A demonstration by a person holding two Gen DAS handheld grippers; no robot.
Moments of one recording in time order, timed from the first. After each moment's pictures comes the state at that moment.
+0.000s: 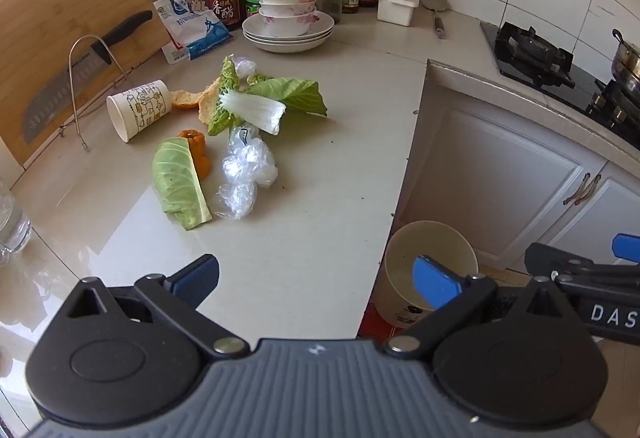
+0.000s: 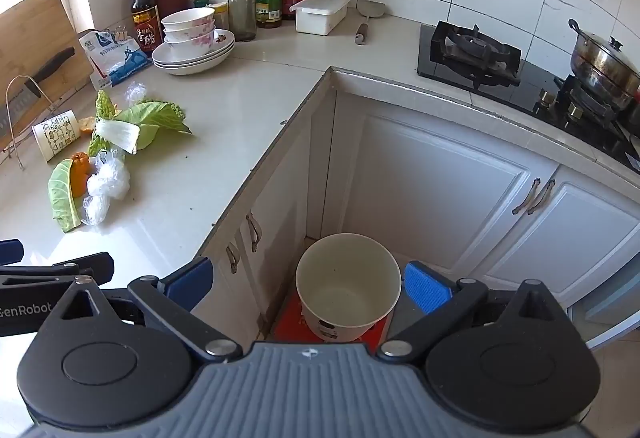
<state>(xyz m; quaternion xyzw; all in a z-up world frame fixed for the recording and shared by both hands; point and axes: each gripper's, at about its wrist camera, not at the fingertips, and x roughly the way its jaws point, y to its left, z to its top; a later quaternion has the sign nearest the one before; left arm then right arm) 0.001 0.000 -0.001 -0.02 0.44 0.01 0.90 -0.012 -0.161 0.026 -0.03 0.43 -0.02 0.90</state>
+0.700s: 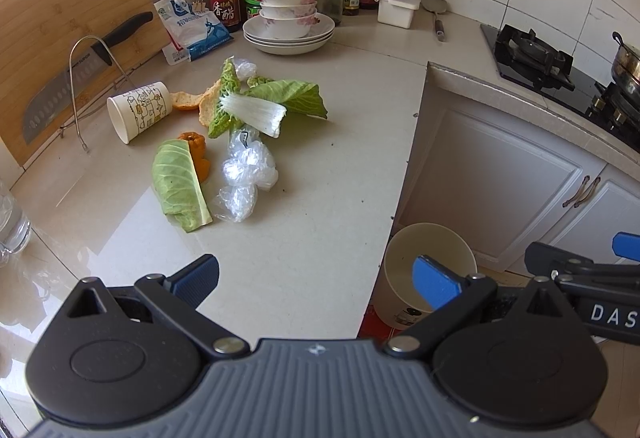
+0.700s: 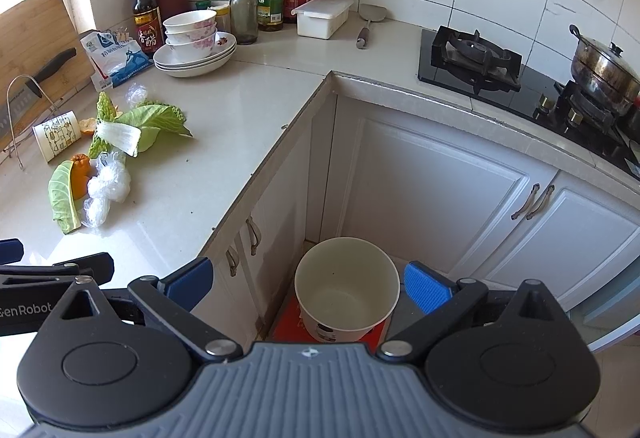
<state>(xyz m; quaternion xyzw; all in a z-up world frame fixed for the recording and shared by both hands) 0.001 0.000 -0.001 -0.02 0.44 0.01 0.90 -0.010 -0.159 0.030 -0.03 0.43 -0.02 0.90</state>
